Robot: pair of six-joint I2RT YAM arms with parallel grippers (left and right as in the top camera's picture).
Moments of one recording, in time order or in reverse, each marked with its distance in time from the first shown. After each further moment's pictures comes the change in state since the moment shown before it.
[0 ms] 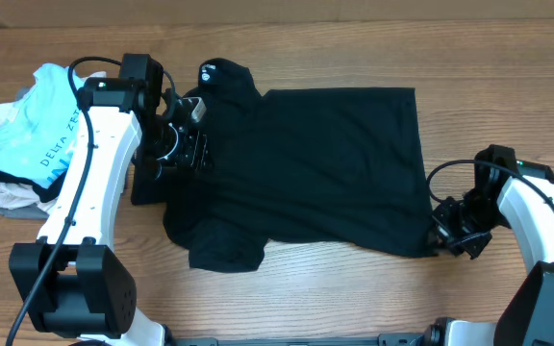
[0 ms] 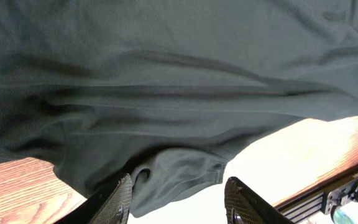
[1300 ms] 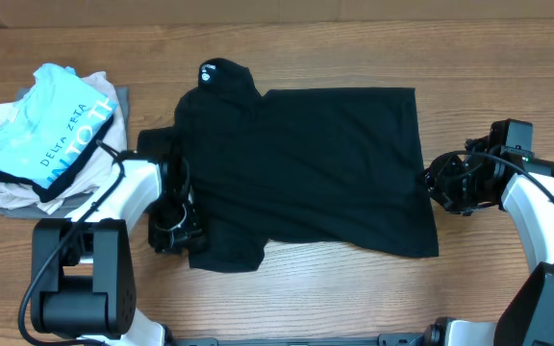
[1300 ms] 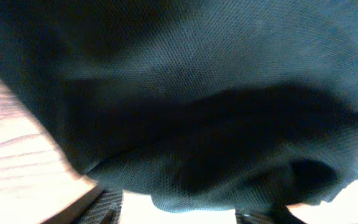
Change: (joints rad) left arm 0.000 -0.001 -0.603 0.254 -0.160 -0.336; right arm -0.008 0.000 0.037 0.385 -0.228 -0.095
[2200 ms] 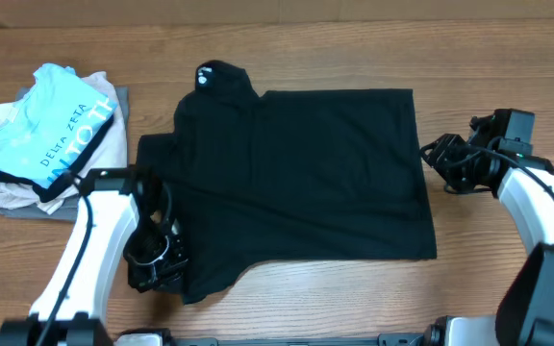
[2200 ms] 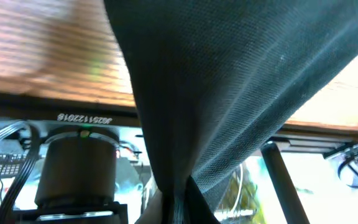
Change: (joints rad) left arm 0.048 -0.344 -0.018 -0.475 0.066 -0.045; right arm 0.006 0.090 0.000 0.304 0.023 -0.003
